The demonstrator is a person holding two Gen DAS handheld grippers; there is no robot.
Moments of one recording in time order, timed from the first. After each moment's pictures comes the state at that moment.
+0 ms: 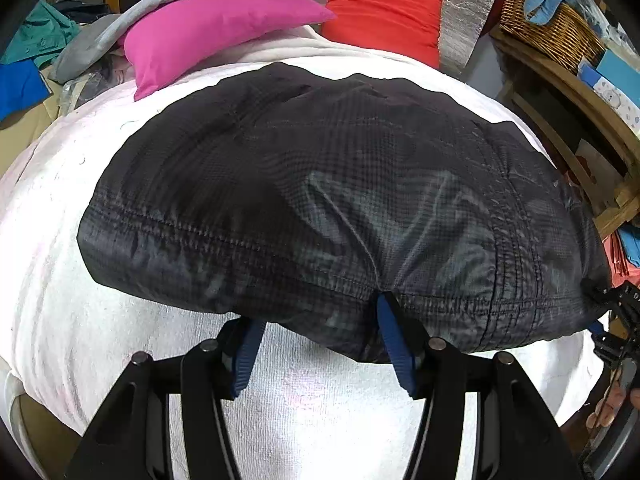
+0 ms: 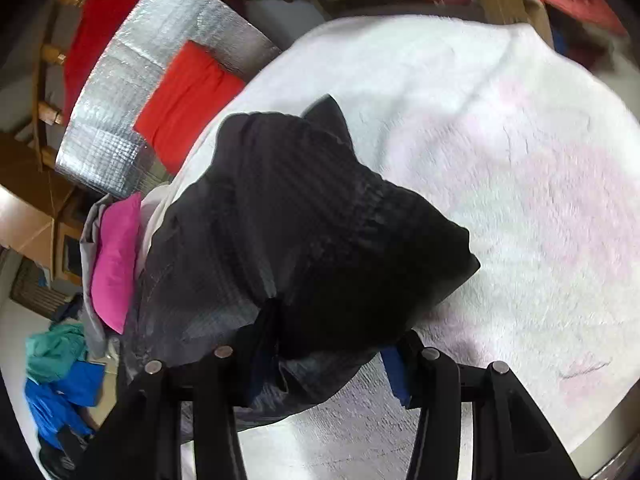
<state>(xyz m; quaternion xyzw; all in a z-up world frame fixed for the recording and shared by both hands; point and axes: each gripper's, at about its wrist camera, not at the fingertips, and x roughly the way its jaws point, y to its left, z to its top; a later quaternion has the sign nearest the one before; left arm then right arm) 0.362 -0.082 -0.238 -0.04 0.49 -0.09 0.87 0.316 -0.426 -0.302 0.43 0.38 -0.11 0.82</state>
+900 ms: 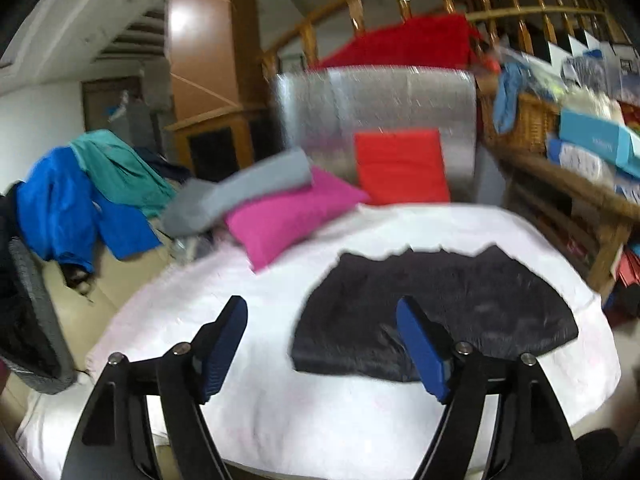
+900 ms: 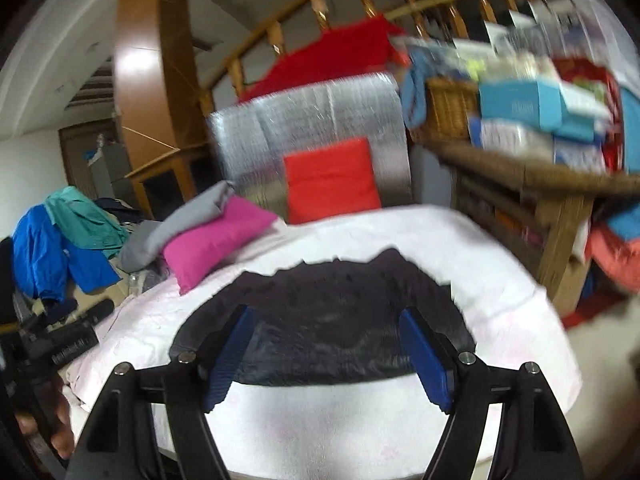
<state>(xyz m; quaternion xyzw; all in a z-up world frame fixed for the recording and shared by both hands) 0.203 -0.025 -0.030 0.05 0.23 0.00 0.97 0.155 -0.237 -0.070 0.09 0.20 -0.05 0.97</state>
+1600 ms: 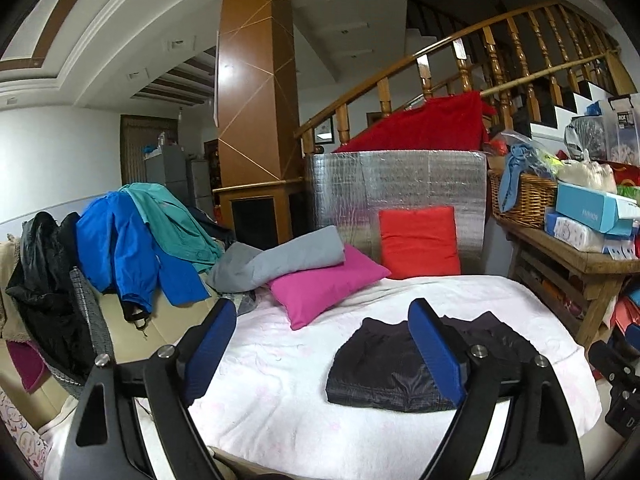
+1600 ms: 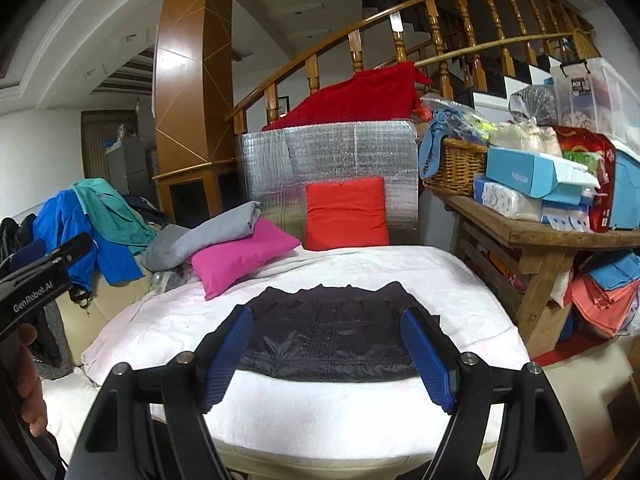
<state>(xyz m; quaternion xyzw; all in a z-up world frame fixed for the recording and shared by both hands) 0.078 -0.002 0.075 0.03 0.12 0.04 0.99 0.064 -0.176 0.004 0.04 0.17 -0.04 0.98</state>
